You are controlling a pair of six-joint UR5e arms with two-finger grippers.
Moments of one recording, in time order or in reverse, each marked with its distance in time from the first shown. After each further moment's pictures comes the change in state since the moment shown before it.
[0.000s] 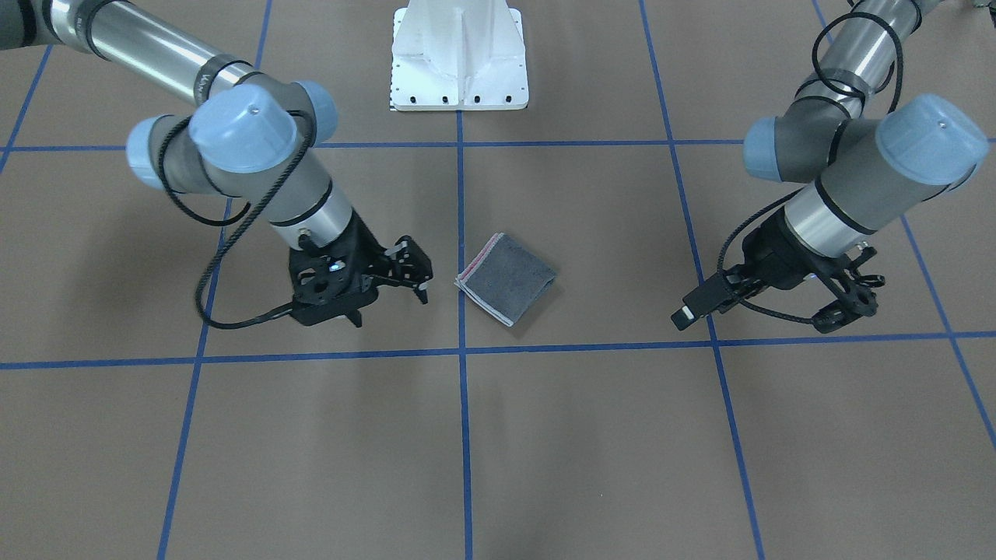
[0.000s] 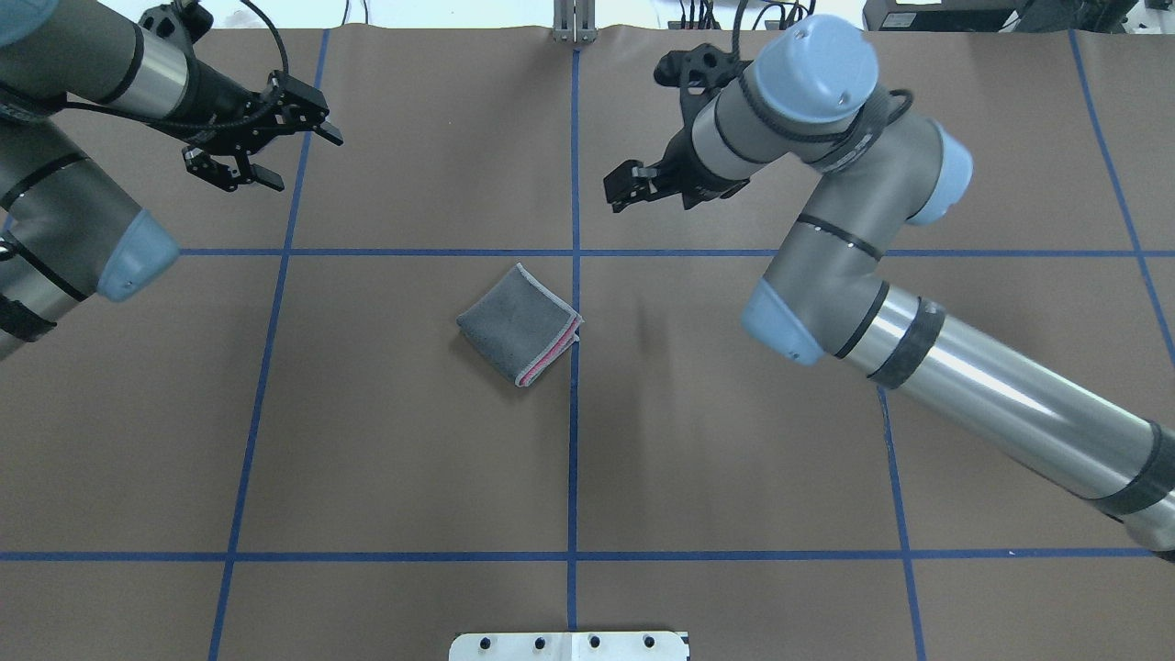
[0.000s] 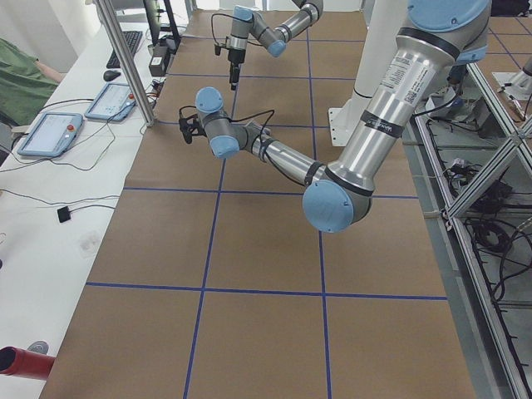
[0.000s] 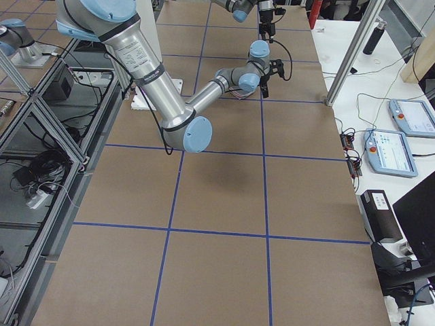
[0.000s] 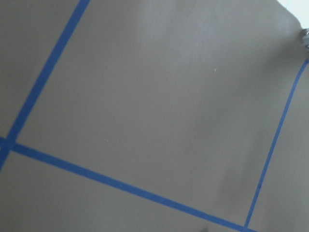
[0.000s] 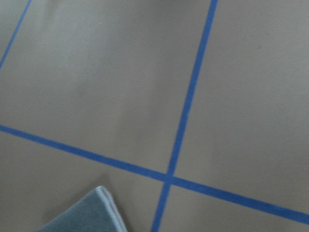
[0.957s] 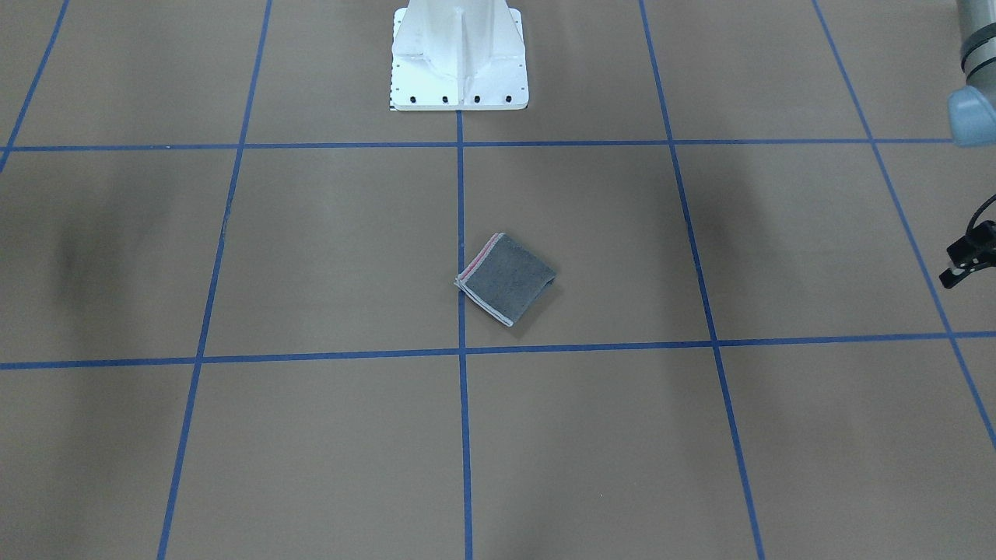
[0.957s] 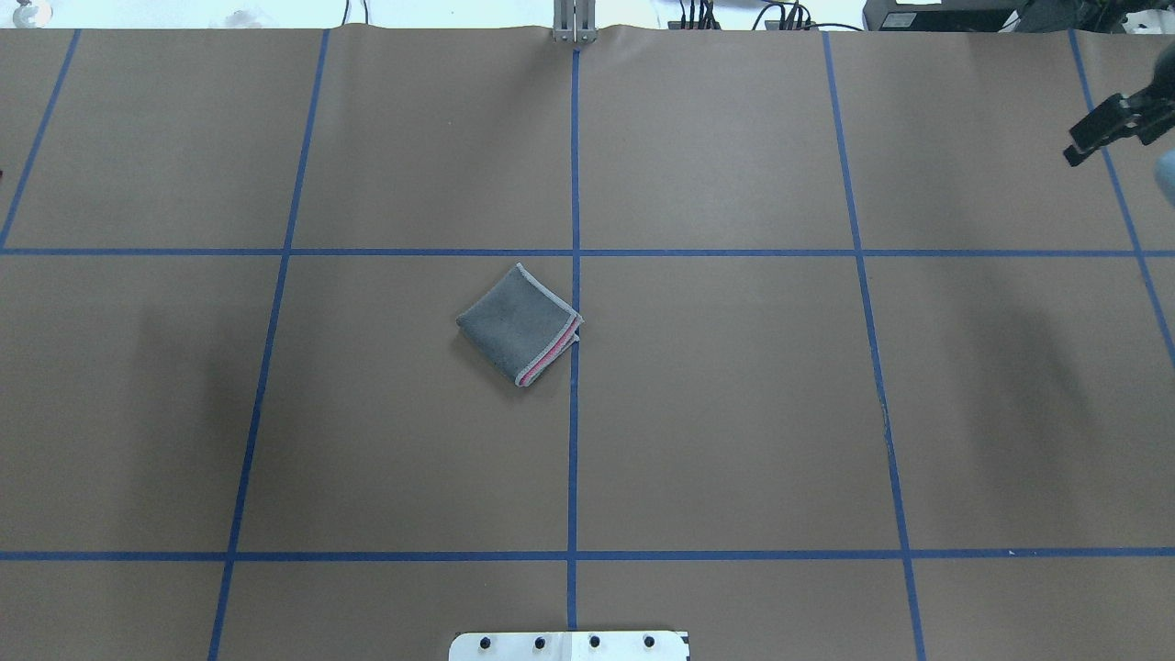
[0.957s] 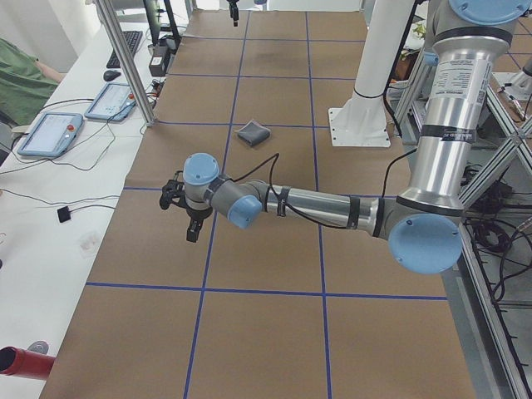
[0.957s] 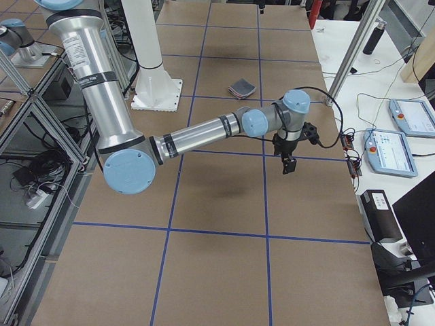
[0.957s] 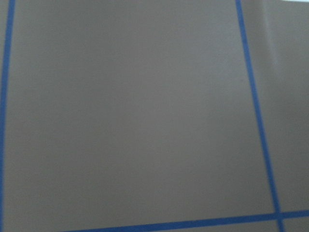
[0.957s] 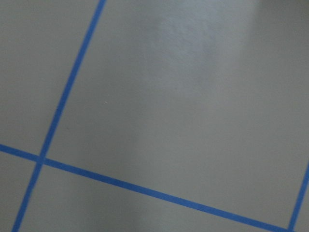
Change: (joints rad) left arm -0.348 0.376 -0.049 0.193 -0.030 1.114; right arm 0.537 -0.393 0.072 -0.410 0.218 -0.881
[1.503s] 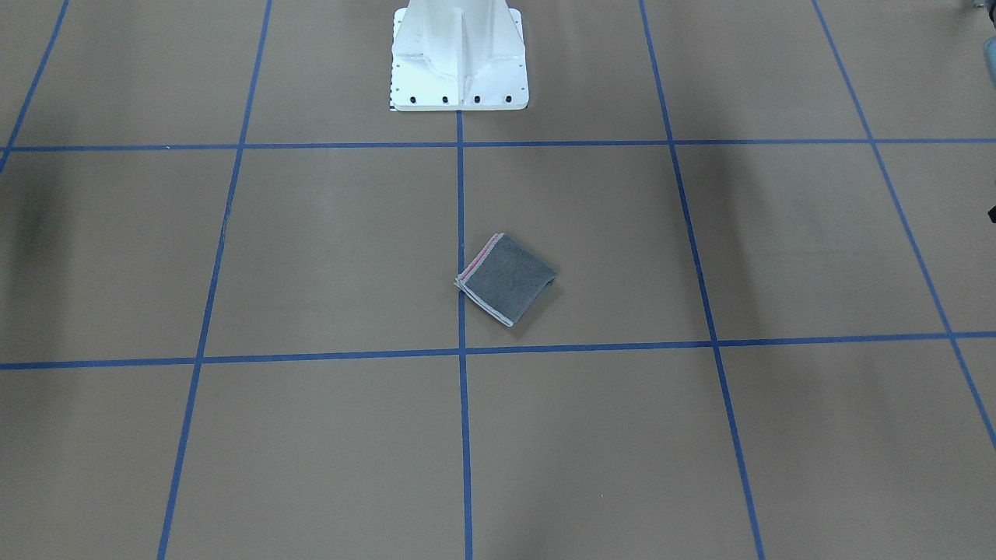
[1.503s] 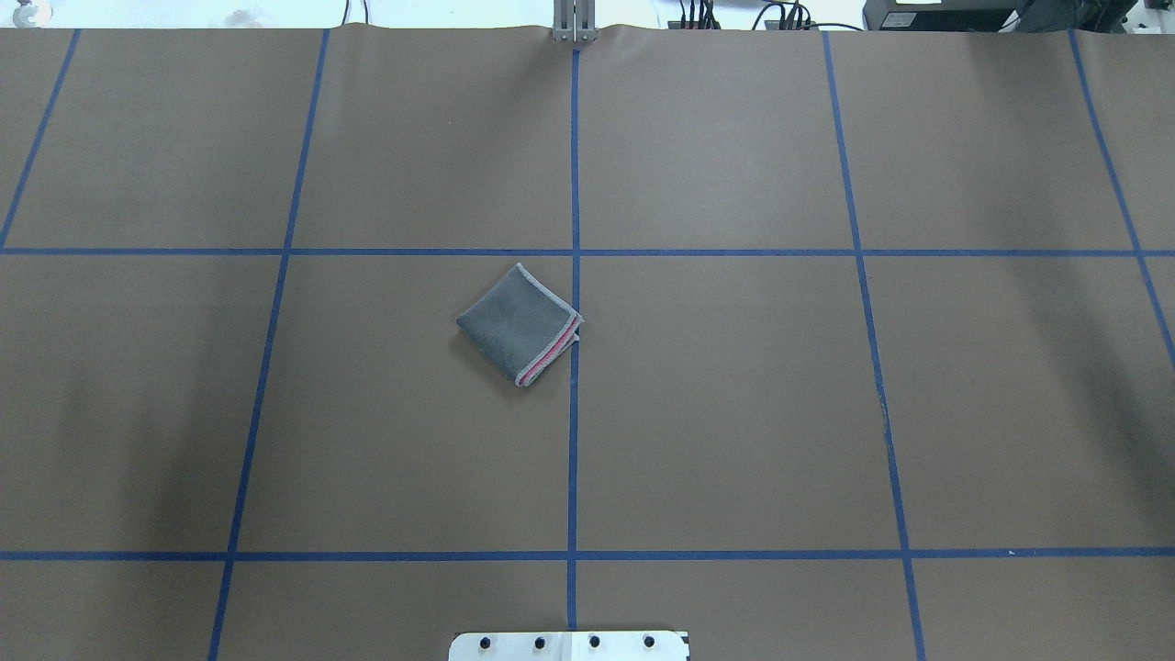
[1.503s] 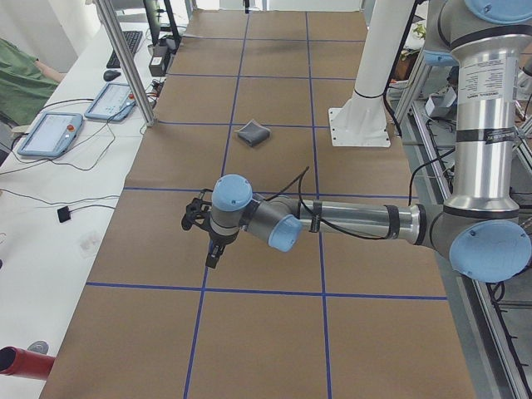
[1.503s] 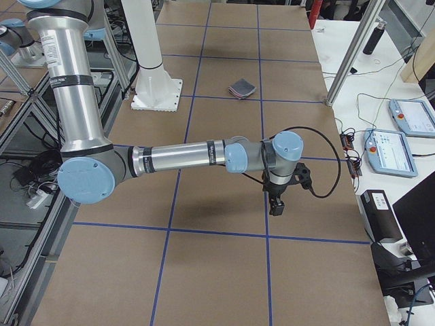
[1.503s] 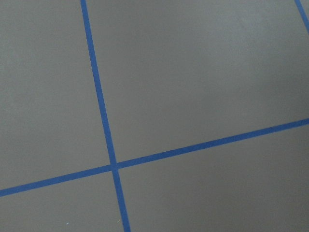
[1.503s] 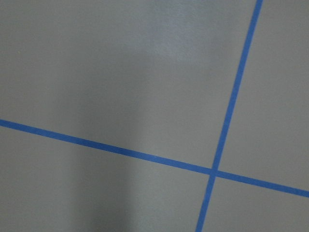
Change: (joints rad) left arm -0.102 0.195 -0.117 0.015 -0.010 0.265; right arm 0.120 -0.142 -0.043 0.045 0.008 -0.117
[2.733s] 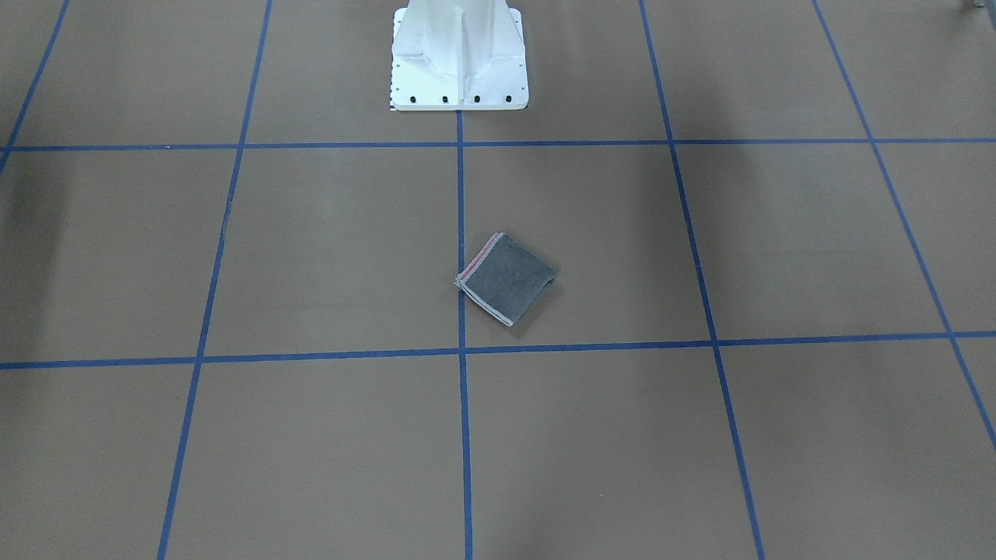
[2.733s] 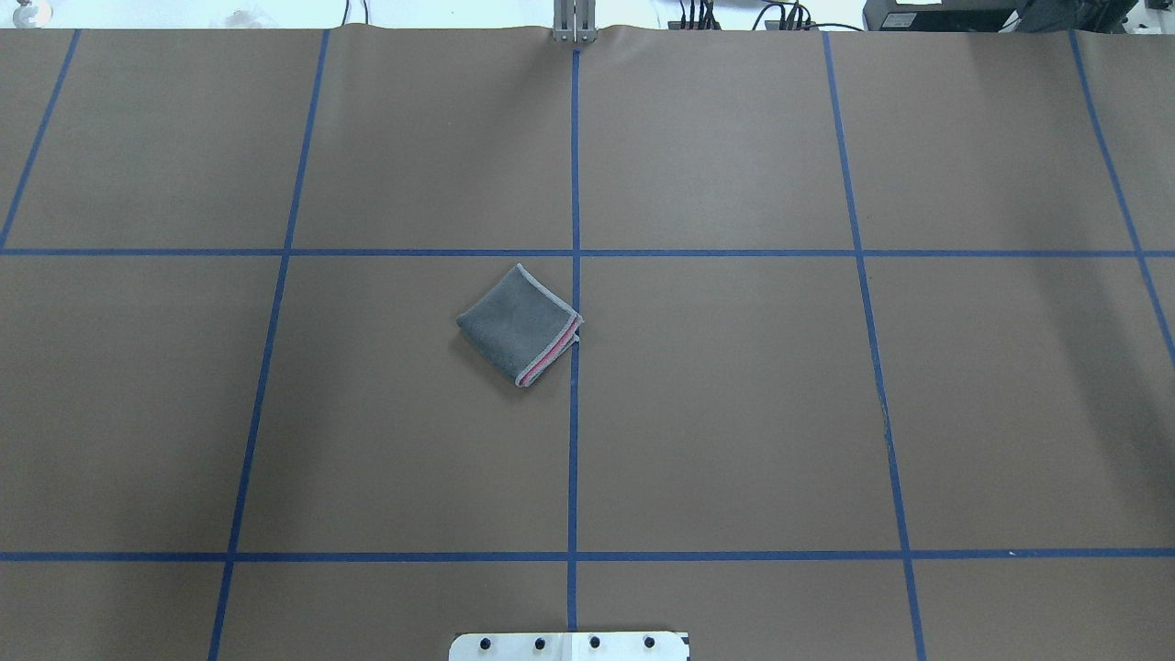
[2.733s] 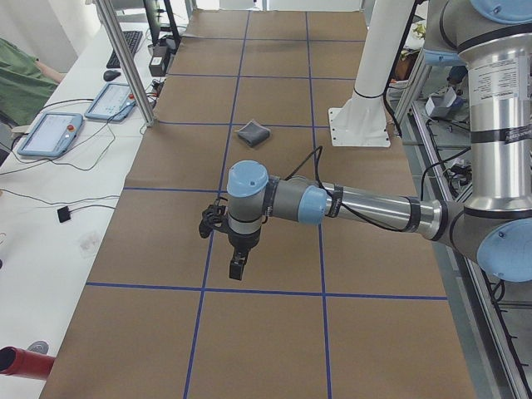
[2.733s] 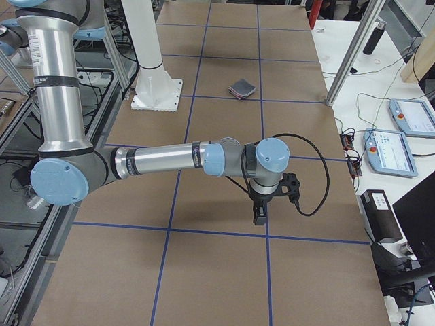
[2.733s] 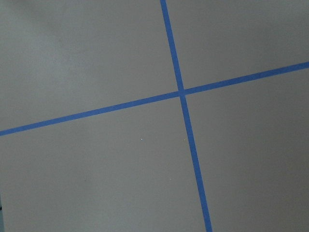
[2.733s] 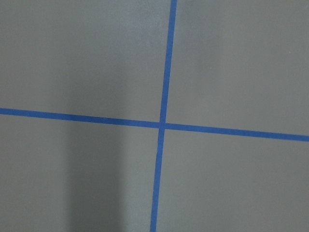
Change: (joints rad) left arm -0.024 0.053 -0.204 0.429 0.108 0.092; right arm 0.116 -0.065 0.116 -0.186 0.083 -0.009
